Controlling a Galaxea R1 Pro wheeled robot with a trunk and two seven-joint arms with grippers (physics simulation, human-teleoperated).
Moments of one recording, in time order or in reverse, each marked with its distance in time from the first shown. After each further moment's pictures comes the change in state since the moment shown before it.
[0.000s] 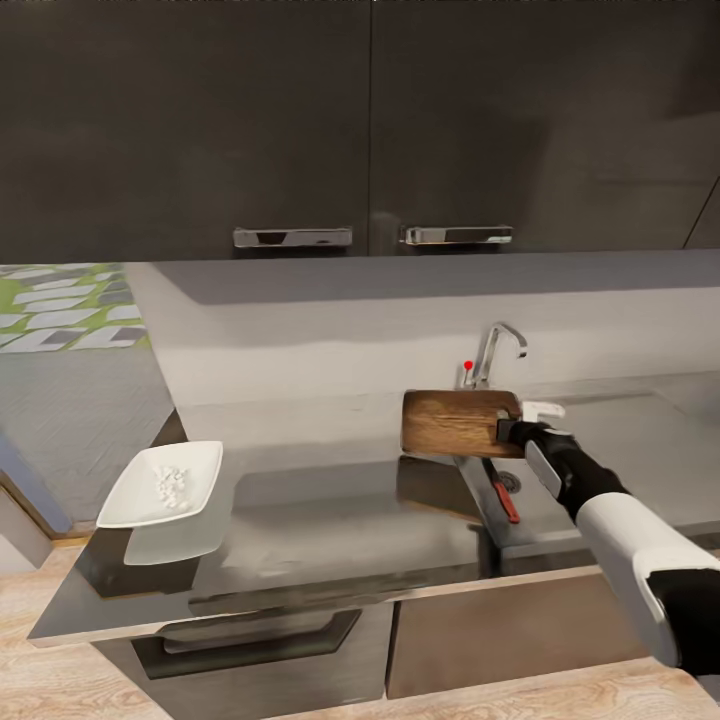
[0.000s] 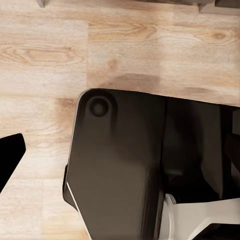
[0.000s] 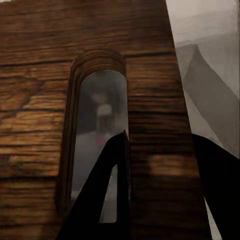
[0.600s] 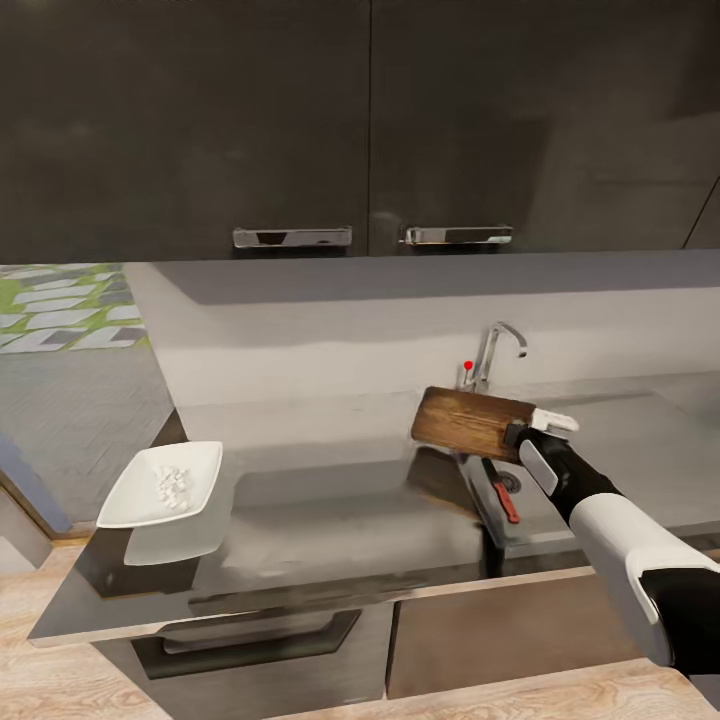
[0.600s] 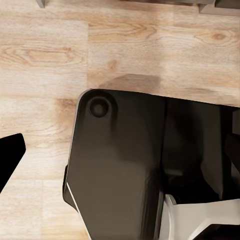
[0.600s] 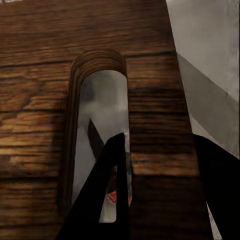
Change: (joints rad) left arm 0.000 0.000 0.000 -0.001 0.000 0.000 0.000; right arm 0.000 0.021 -0.003 0.019 -0.165 -0.010 -0.249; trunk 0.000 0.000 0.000
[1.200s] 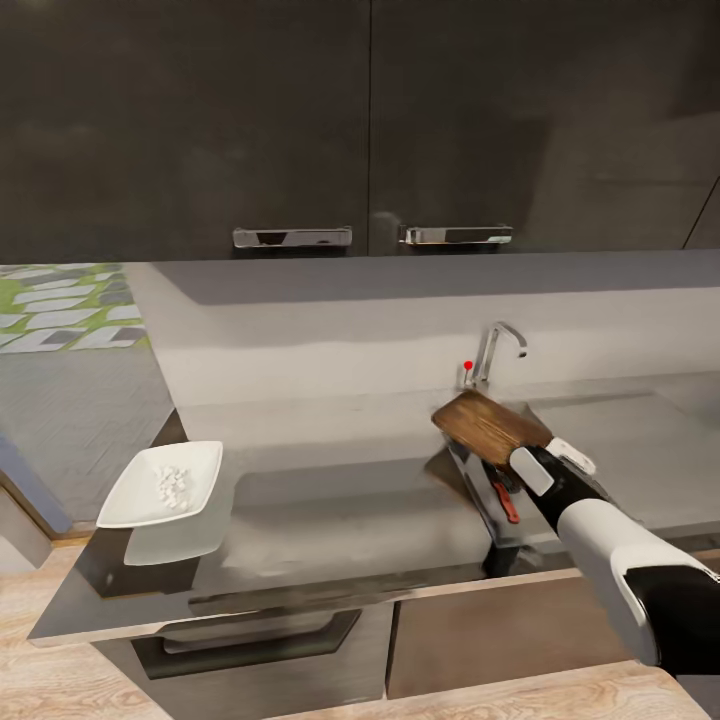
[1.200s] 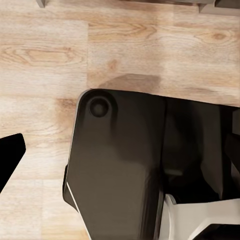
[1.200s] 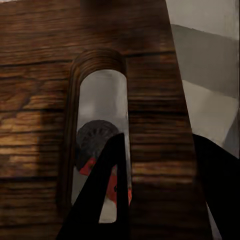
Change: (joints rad) left arm 0.000 0.000 0.000 0.001 0.000 0.000 0.000; right arm 0.000 0.039 0.001 0.102 -0.363 -0.213 -0.318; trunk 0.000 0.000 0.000
